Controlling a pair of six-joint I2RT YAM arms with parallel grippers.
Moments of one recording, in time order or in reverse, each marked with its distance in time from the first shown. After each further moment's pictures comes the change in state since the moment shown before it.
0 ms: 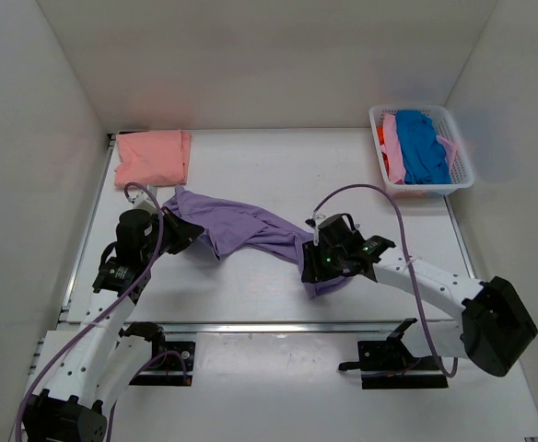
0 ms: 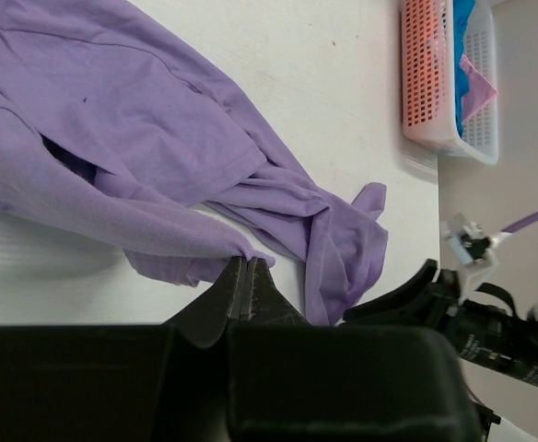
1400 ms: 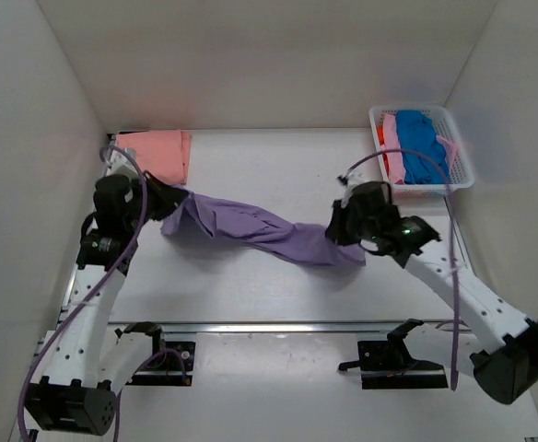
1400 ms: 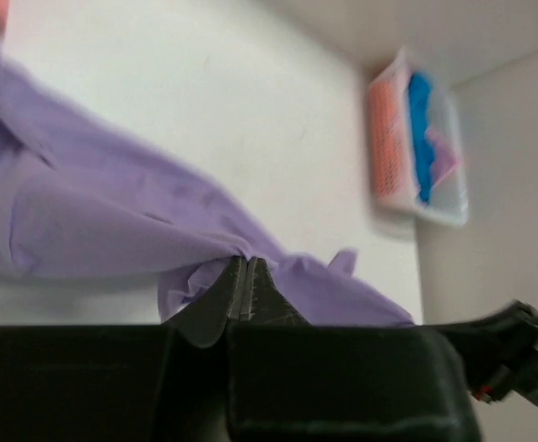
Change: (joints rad) left arm 0.091 0.116 0.231 -0.066 0.014 0.052; right arm -0.089 -0.092 0.210 -0.187 0.138 -0.066
